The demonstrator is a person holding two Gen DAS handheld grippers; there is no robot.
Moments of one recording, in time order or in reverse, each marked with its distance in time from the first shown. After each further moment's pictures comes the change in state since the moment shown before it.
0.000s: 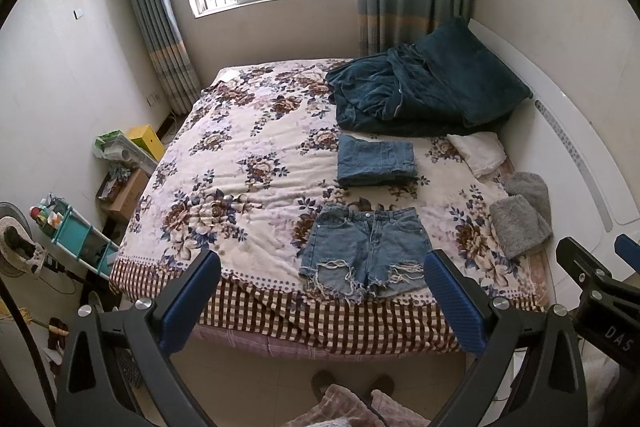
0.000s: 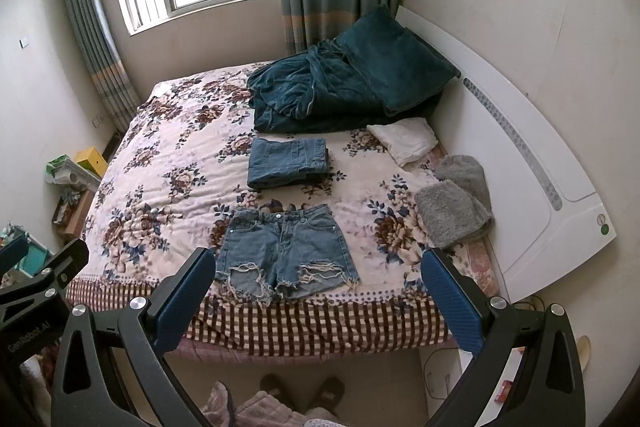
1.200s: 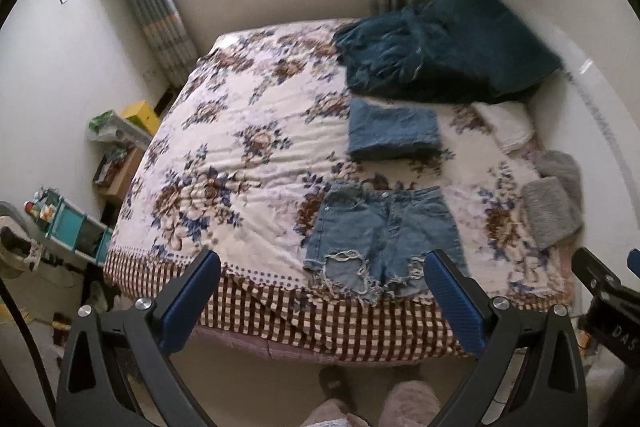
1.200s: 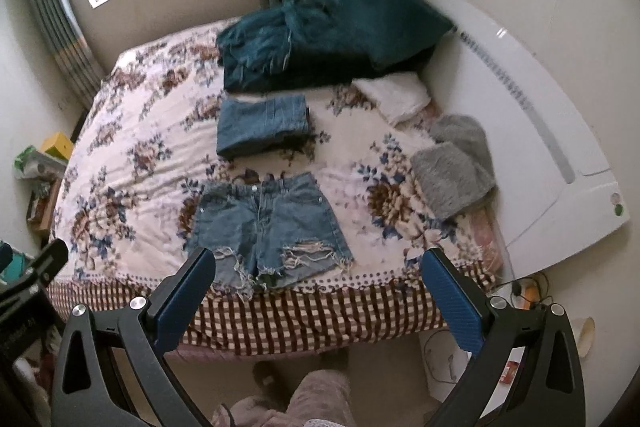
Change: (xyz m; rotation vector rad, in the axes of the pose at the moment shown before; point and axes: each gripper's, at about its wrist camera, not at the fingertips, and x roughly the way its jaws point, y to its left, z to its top) left arm 0.147 -0.010 0.006 0.002 0.137 0.053; right arm 0.186 0.004 0.000 0.029 0.198 -0.072
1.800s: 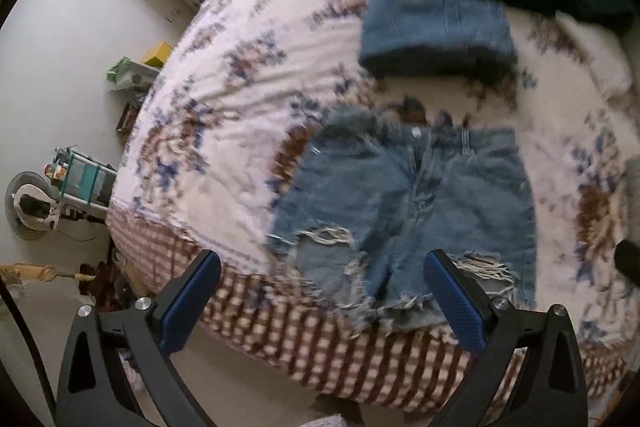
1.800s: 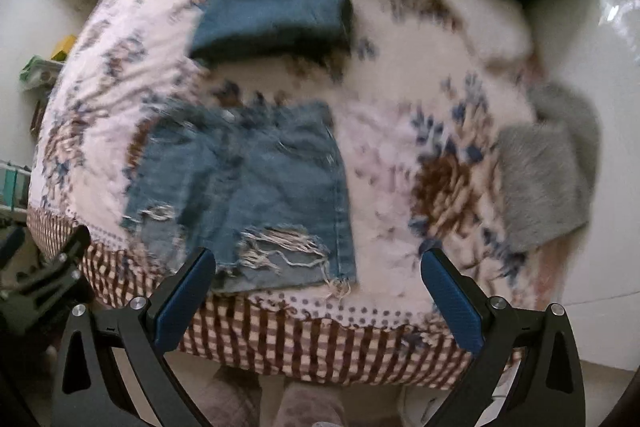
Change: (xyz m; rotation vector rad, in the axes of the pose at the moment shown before) left arm 0.308 -0.149 -0.028 -0.027 0.286 0.272; right arm 0.426 -0.063 0.073 -0.155 0.398 0.176
